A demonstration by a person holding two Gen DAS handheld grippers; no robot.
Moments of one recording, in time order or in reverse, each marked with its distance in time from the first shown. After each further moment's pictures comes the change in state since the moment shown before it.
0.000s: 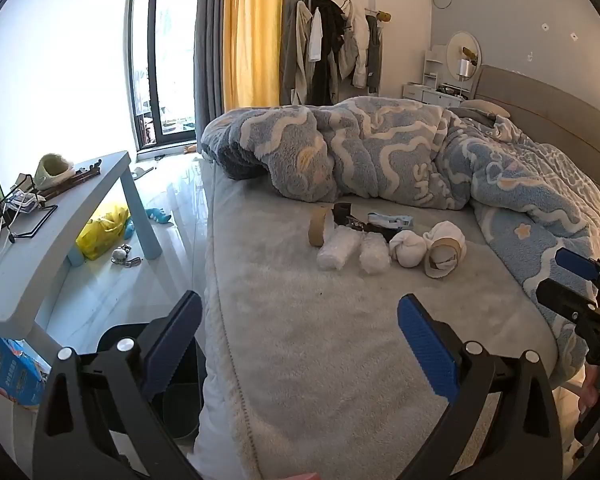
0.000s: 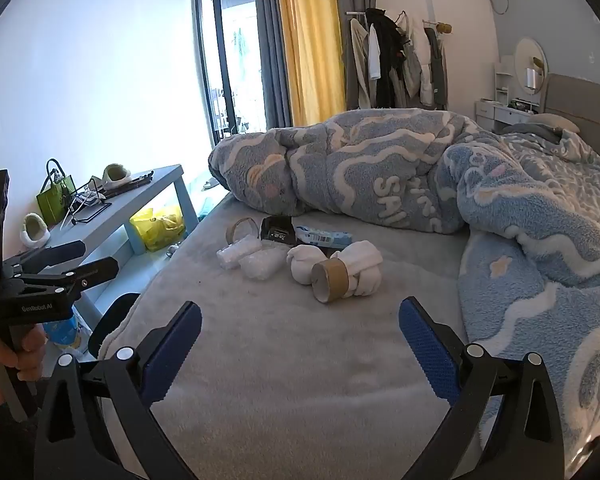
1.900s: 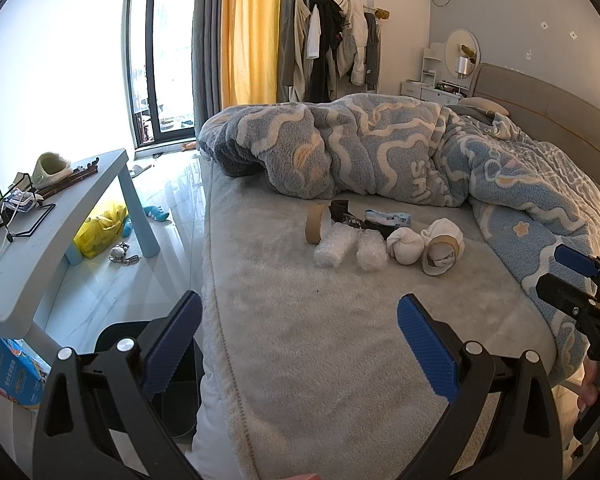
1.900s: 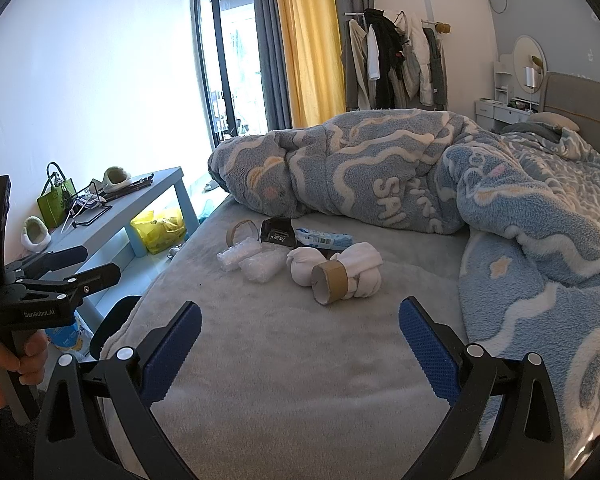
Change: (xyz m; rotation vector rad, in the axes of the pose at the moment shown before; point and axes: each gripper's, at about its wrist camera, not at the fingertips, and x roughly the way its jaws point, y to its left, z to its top) left arm 0.000 -0.001 -0.002 0.002 0.004 0.000; right arm -0.002 0.000 0.003 0.007 -0.004 0.003
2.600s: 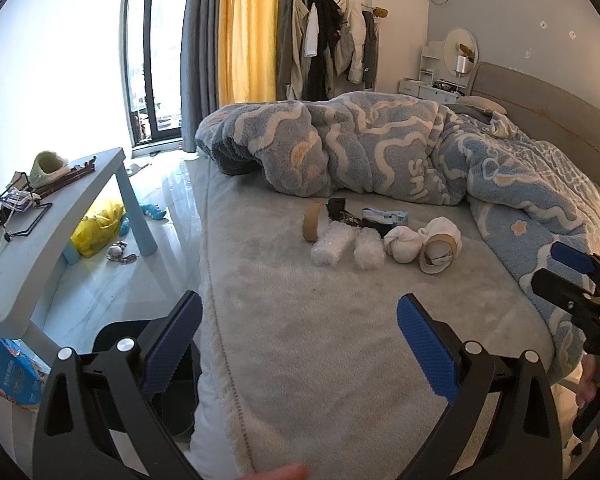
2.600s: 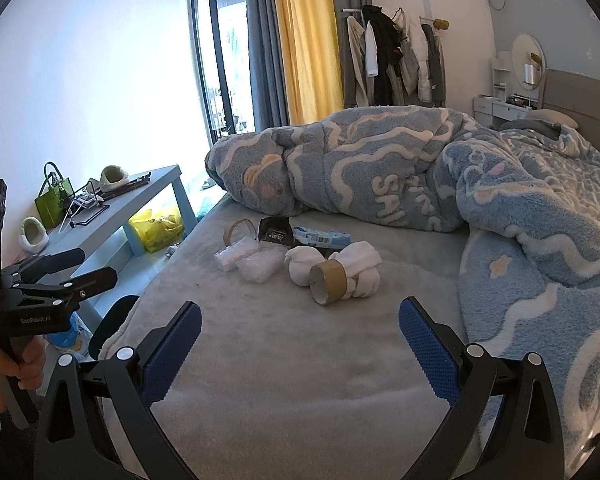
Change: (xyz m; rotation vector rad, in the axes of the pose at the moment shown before) left arm 0.002 -0.004 -0.001 -0.003 0.008 -0.022; right arm 0.004 -0.001 0.003 0.003 0.015 -0.001
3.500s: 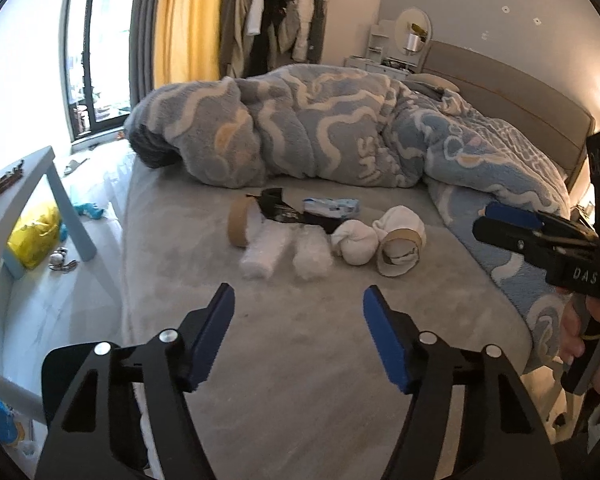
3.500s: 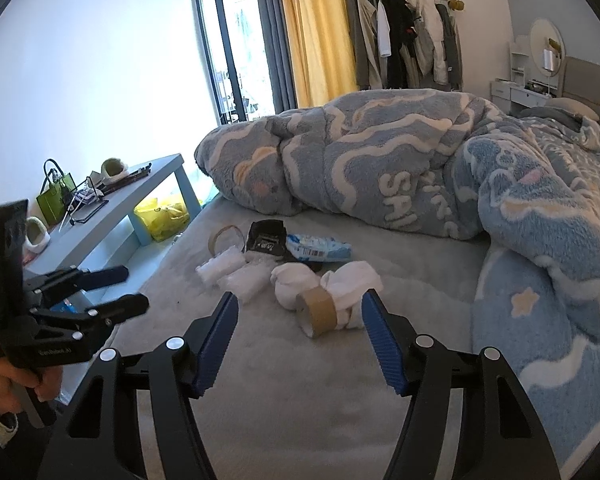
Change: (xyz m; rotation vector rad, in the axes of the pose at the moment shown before) left arm 0.063 -0.022 0.018 0.073 0.085 -0.207; right arm 0.055 -0.035 0.032 0.007 0.076 0.066
